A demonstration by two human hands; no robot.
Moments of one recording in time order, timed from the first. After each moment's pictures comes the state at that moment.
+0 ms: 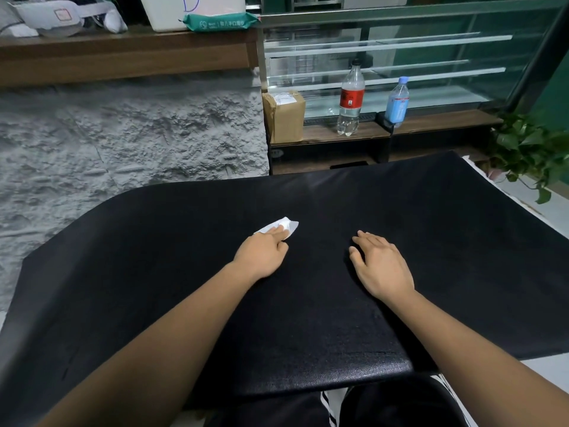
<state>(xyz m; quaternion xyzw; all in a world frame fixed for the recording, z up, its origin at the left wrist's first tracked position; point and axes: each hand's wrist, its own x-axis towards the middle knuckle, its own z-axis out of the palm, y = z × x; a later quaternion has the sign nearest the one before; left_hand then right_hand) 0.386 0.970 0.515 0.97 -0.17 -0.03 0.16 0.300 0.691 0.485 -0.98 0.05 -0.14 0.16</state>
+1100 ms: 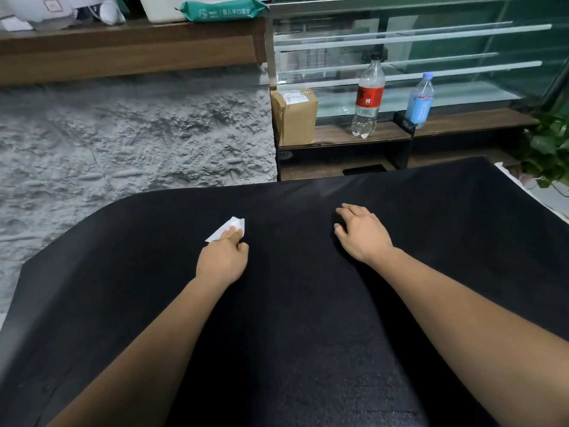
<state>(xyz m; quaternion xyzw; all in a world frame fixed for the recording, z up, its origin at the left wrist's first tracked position) 0.435 1.037 0.512 0.99 0.01 0.01 0.16 0.446 0.712 0.511 -0.99 -0.02 -0.07 0.14</state>
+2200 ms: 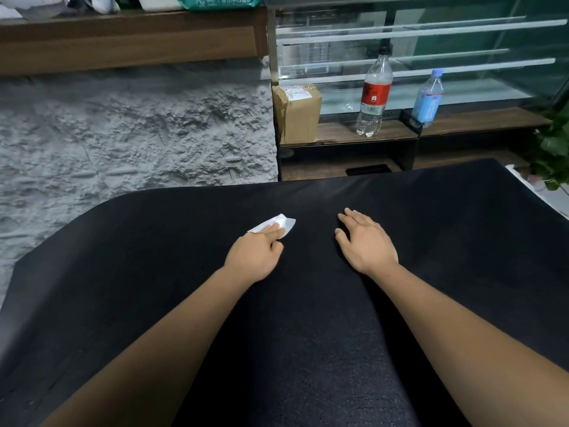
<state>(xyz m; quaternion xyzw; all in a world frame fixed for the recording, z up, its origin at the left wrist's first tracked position) 0.458 0.985 0.512 0.97 -0.13 -0.02 0.18 0.454 0.708 0.484 -0.98 0.00 -0.09 0.16</state>
